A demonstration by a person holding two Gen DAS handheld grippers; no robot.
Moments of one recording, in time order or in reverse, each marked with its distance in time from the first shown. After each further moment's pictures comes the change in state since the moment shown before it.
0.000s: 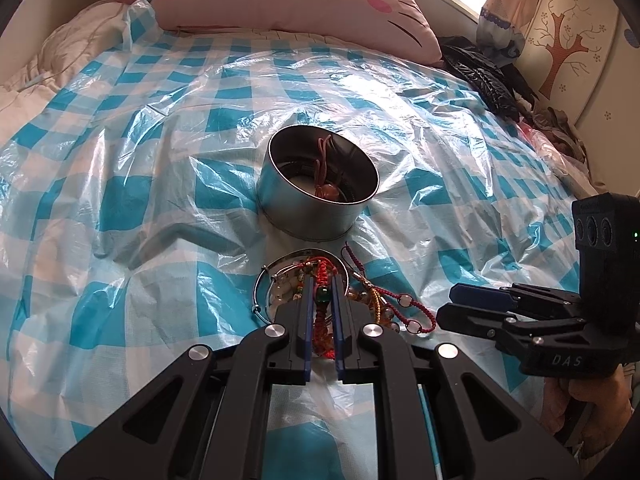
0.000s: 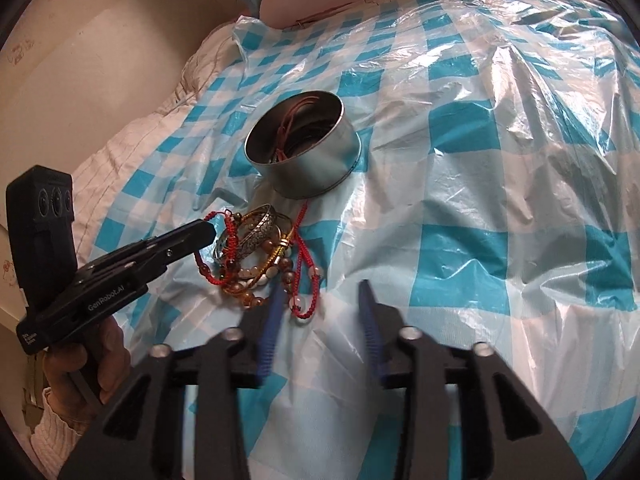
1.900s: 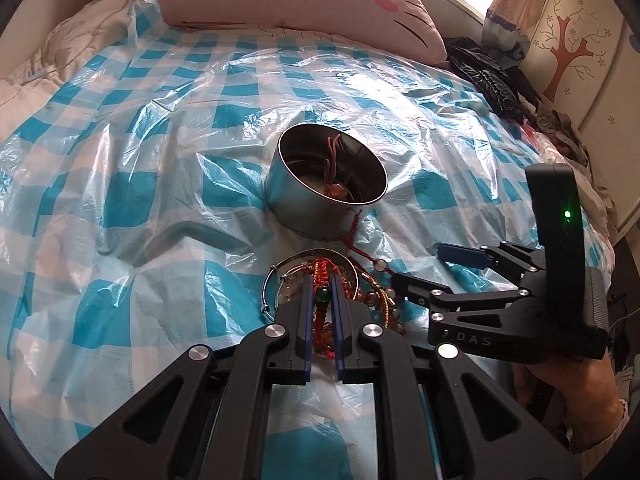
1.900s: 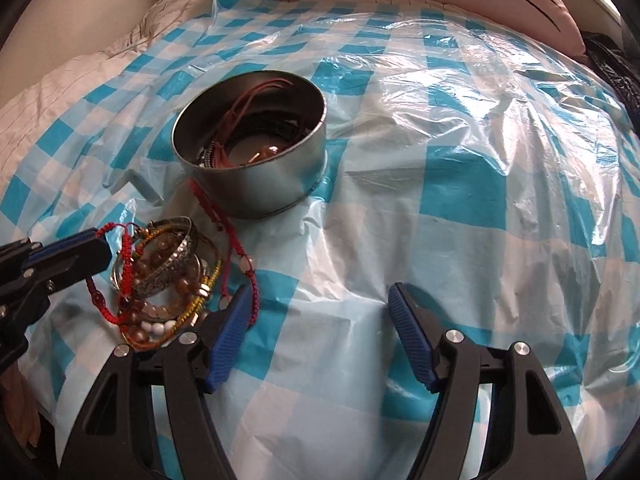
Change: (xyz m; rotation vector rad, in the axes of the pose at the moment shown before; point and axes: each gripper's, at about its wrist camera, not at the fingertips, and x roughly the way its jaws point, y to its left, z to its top) left arm 0.001 0.006 0.000 -0.017 0.004 0.002; right arm 0.038 -0.001 0.024 -0.126 0.047 -0.387
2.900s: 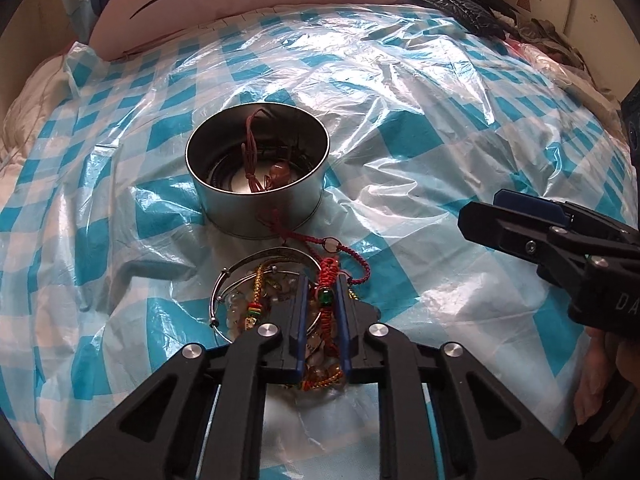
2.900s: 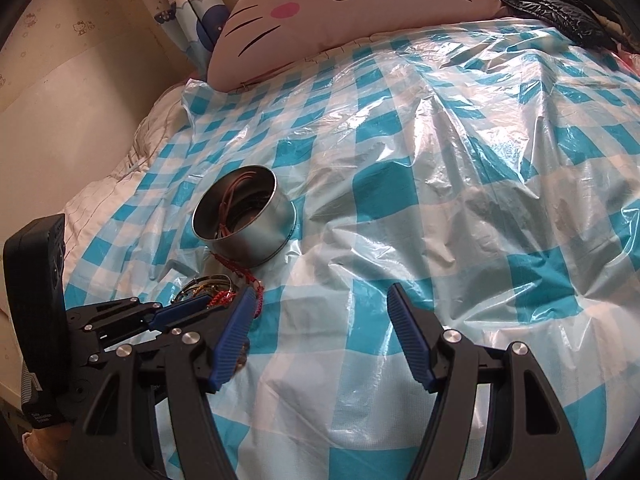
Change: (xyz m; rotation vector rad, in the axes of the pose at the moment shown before) left arm 0.041 -0.055 0.004 0.268 0.119 0.087; right arm -0.051 -0.044 -0.030 0.335 -0.223 0.210
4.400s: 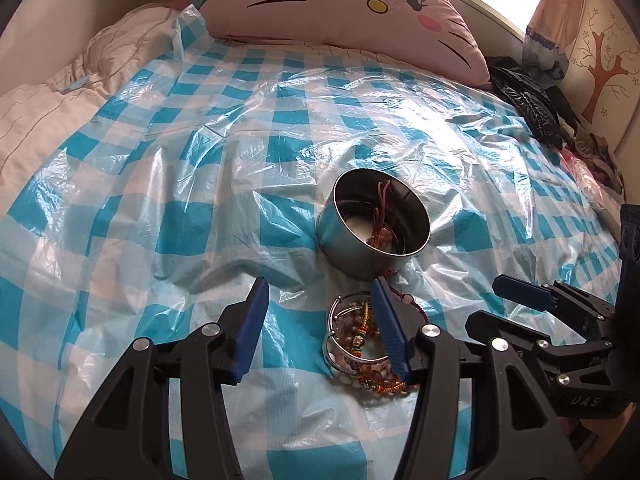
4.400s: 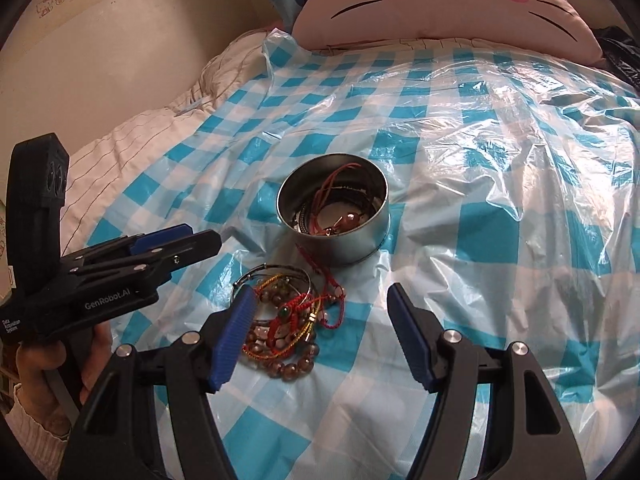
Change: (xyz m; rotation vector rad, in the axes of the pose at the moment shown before) left arm -0.056 0.072 -0.004 -0.337 -0.132 0.078; right arm 0.010 0.064 0.019 -0.267 0.116 0.112
